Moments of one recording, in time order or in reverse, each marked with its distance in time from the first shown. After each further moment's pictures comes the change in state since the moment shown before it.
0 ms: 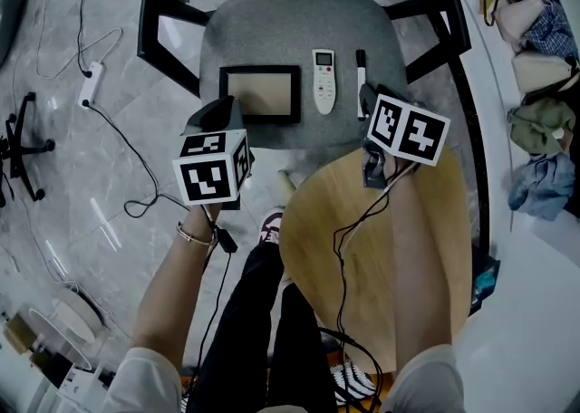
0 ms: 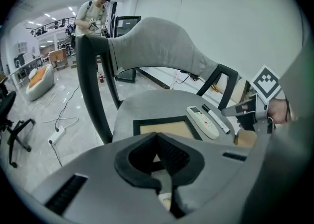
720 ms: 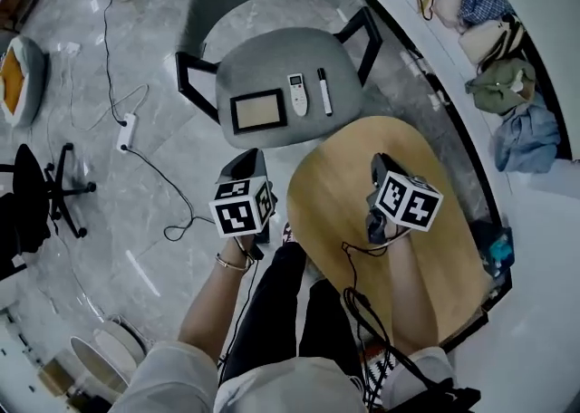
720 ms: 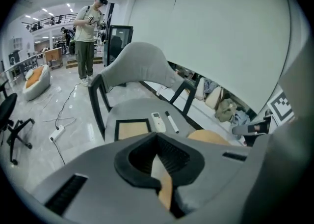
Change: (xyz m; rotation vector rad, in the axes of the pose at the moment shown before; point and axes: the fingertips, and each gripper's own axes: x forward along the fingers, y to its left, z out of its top) left arm -0.152 -0.097 0.009 -0.008 -0.001 -0.094; right arm -0.228 -0.026 -0.075 0.260 -0.095 -0.040
